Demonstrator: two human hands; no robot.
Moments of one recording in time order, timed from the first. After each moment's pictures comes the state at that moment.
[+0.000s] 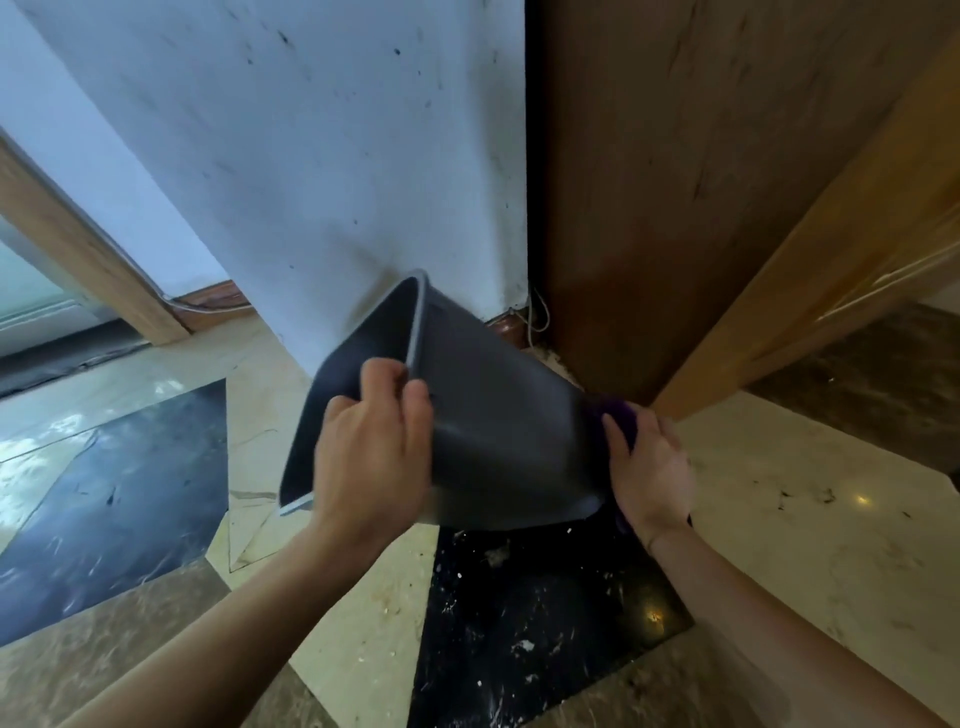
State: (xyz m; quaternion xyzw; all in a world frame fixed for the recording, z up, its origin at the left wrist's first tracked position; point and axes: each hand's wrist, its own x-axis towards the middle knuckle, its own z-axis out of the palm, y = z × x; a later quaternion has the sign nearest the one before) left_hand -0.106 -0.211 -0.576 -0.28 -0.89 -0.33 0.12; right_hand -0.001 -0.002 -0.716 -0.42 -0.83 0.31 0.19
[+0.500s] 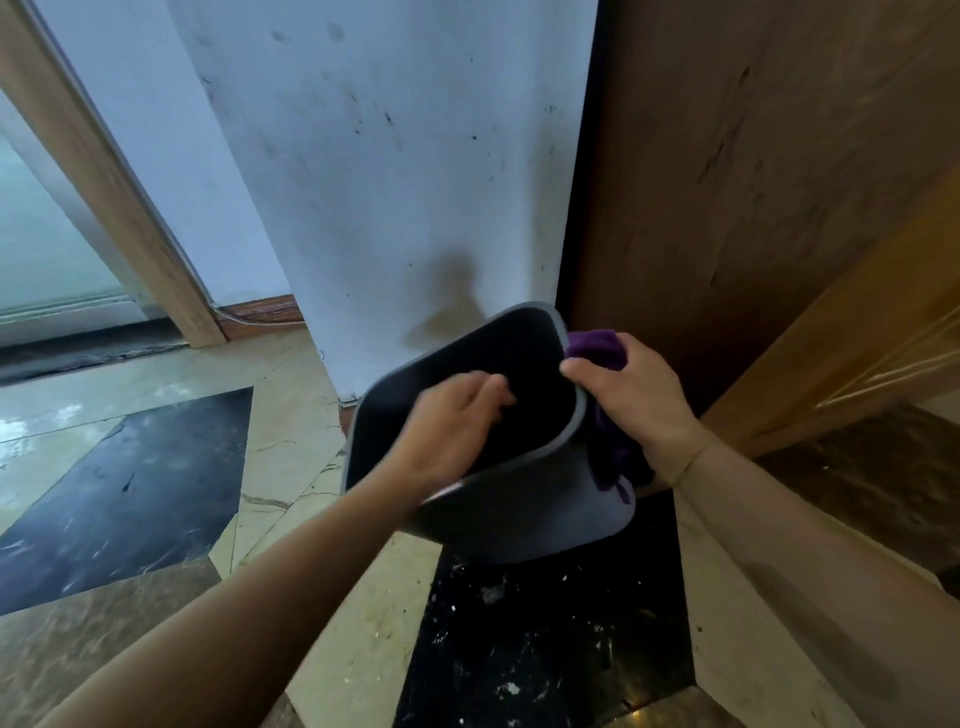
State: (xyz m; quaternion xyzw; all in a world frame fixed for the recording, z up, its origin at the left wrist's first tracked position) left_hand -0.138 -0.184 -0.567 -0.30 -0.83 -0.46 -0.11; right_hand -0.055 0.006 -0.559 -0.26 -0.80 0.51 0.17
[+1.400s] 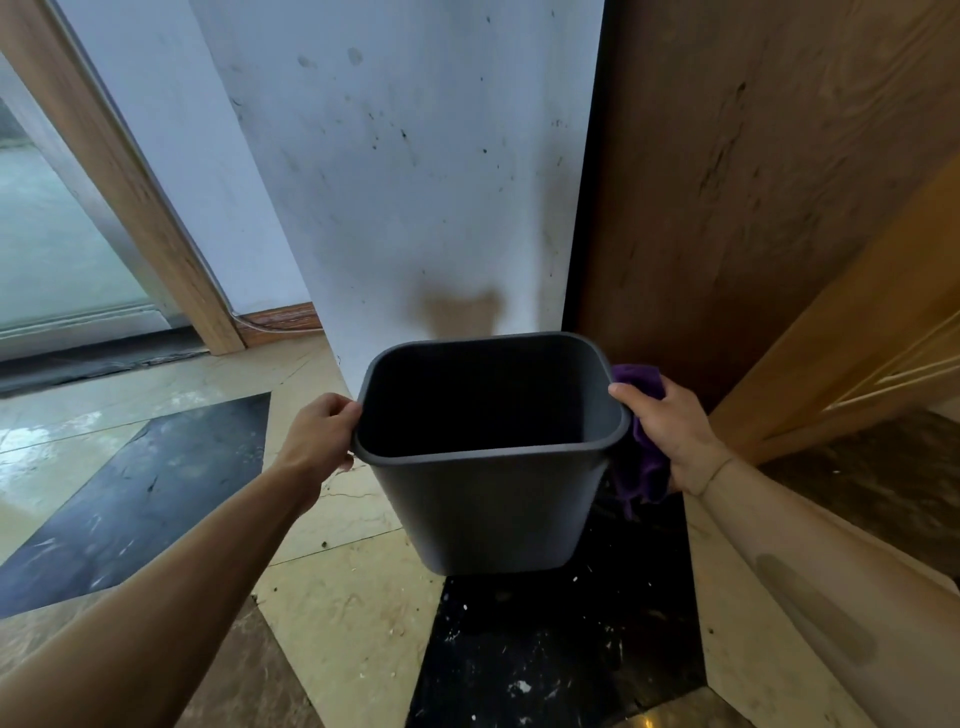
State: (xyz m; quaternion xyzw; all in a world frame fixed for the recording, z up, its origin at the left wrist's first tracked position) left_hand -0.200 -0.285 -0.598 -0.03 -0.84 -0.52 -0.13; right_hand -0.048 0.038 -0.615 -0.31 -0.66 0.65 0.20
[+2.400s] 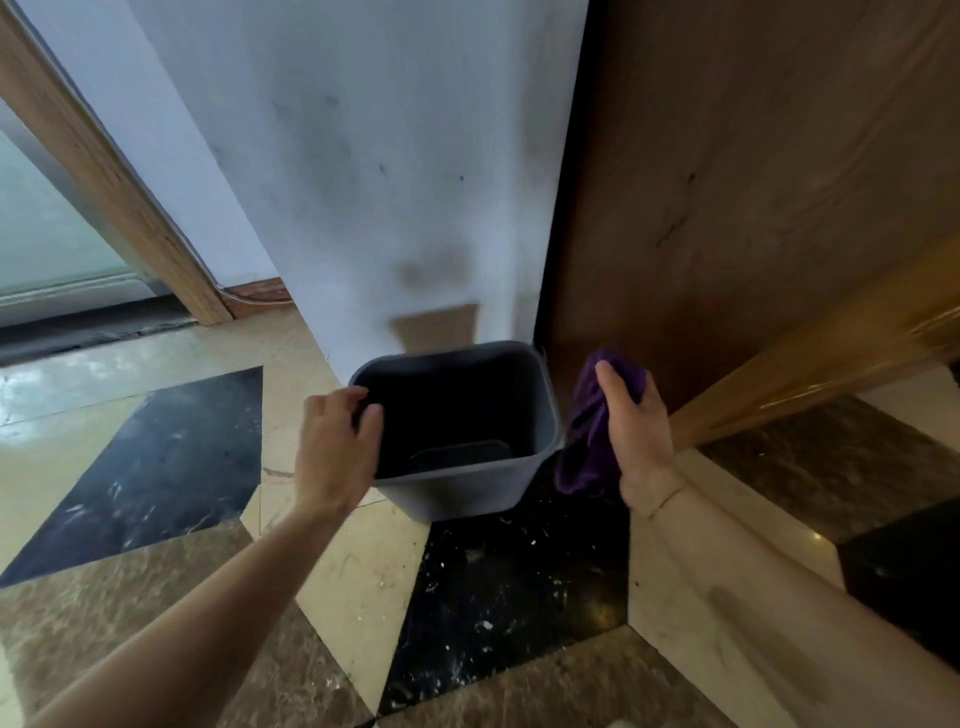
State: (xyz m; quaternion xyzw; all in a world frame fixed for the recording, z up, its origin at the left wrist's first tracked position) left_hand -0.146 -0.245 -0.513 -0.07 -0.92 -0.38 0.00; right_hand -0.030 0.009 -0.508 -0.39 -0.59 0.66 0.23
